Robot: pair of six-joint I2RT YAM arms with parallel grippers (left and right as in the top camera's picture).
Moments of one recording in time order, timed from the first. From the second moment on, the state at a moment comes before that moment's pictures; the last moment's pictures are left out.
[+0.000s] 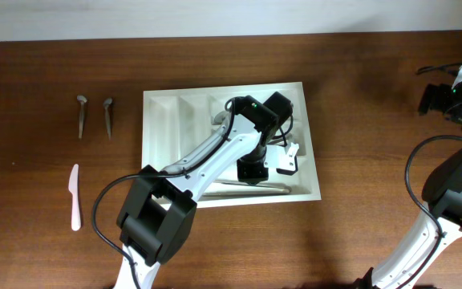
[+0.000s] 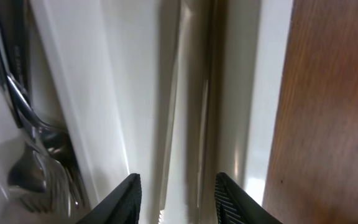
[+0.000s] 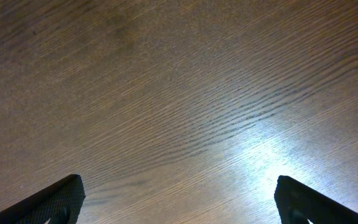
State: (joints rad) left arm -0.73 2.14 1.82 -1.28 0.11 0.86; right arm -0.50 2.24 2.14 -1.31 0.08 -0.03
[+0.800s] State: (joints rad) left arm -0.31 2.14 2.34 -1.30 -0.17 0.39; right arm -0.50 2.24 2.14 -1.31 0.08 -0.03
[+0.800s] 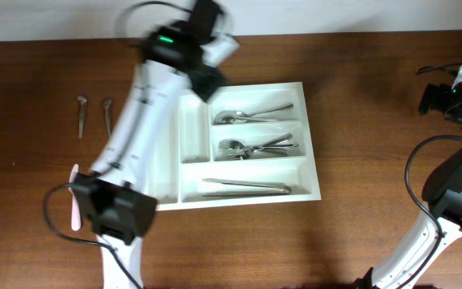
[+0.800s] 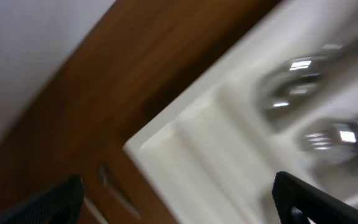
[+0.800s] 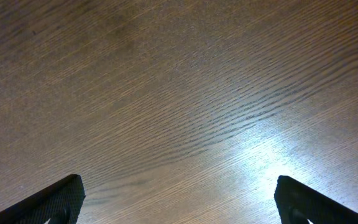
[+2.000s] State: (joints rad) left arm 0.12 2.39 2.33 -1.21 -0.05 0.07; right arm -0.50 2.24 2.14 -1.31 0.08 -0.03
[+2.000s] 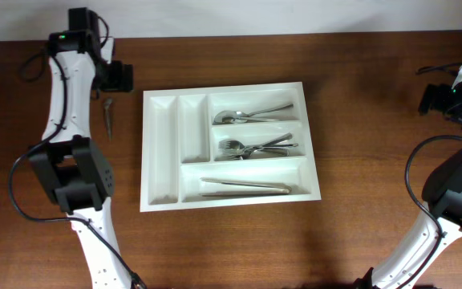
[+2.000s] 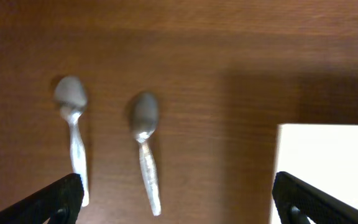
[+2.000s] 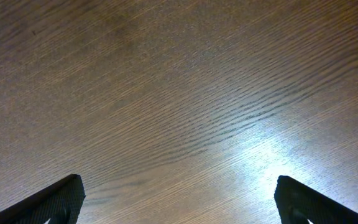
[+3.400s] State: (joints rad) left arm 0.16 2.53 2.33 -1.24 -0.02 0.11; right arm -0.50 2.24 2.14 -1.31 0.08 -0.03
